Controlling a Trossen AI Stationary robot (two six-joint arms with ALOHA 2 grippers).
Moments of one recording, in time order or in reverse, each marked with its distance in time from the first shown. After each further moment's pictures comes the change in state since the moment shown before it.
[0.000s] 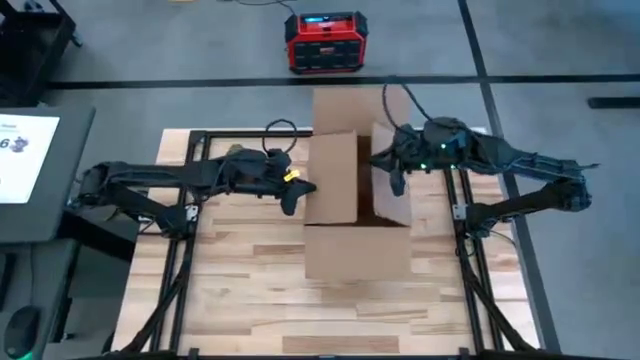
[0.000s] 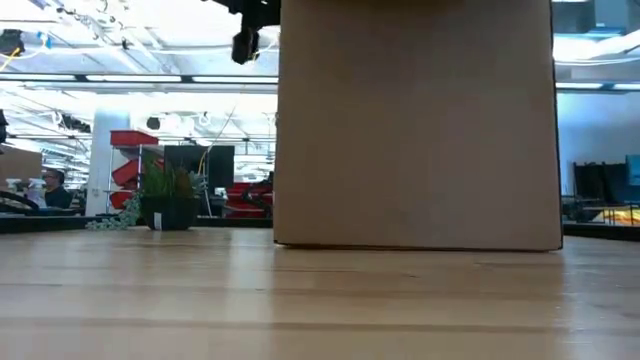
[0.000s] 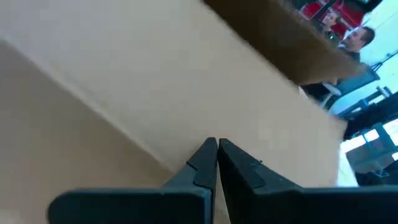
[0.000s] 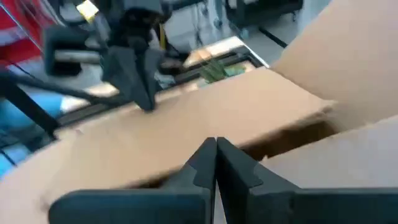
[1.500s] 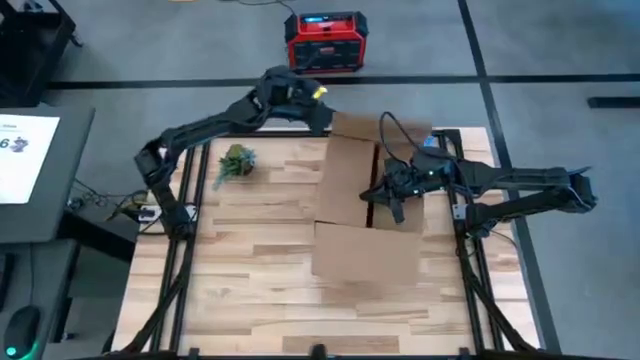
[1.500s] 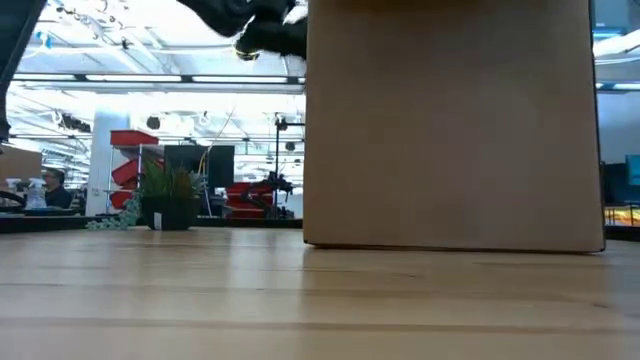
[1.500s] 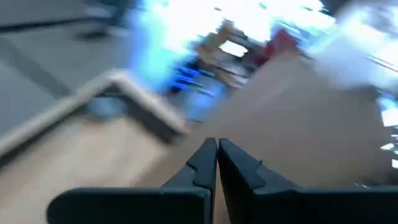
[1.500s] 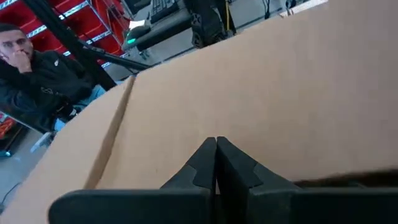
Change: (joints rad) left arm 0.490 0.480 0.555 0.097 0.721 0.107; right arm 0.027 -0.045 -0.337 0.294 -0.215 0.076
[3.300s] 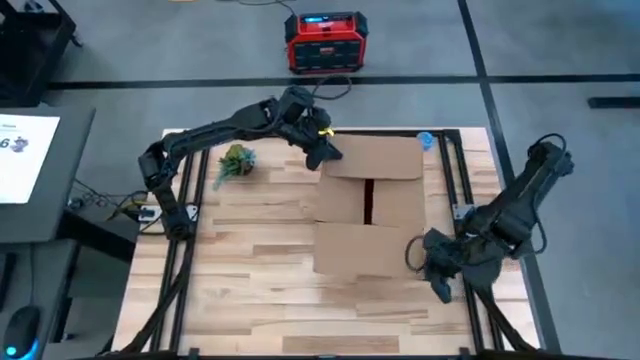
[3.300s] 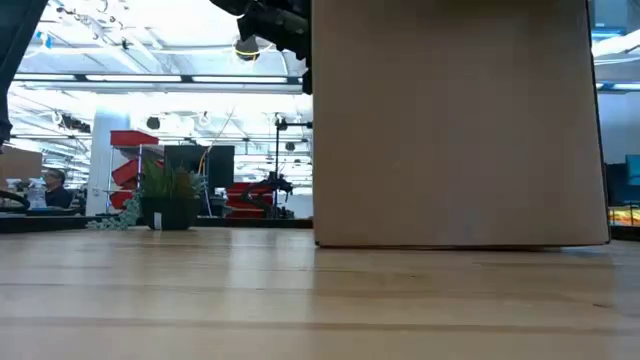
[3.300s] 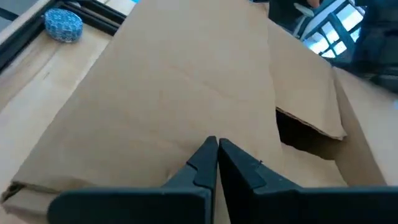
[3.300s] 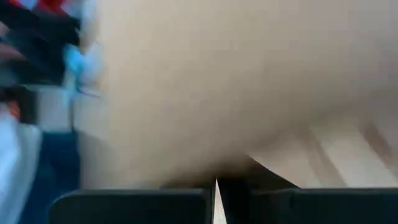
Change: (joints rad) left arm -0.115 0.001 0.043 -0.500 -0.090 0.367; right arm 0.941 0.021 0.202 -0.479 0.717 0.783
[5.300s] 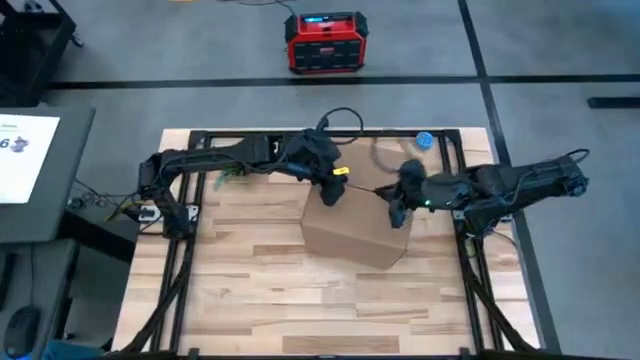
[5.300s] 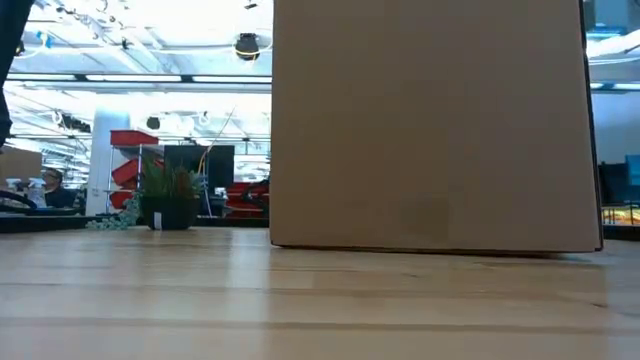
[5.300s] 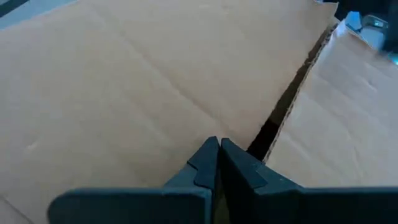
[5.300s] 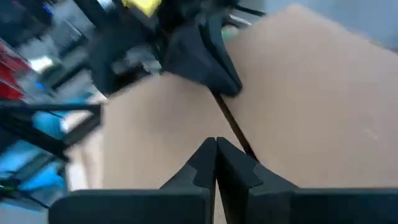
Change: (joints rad) left arm -0.274 -0.029 0.037 -0.103 -0.585 -0.195; right arm -0.568 0.082 0.170 -0.075 0.033 -0.393
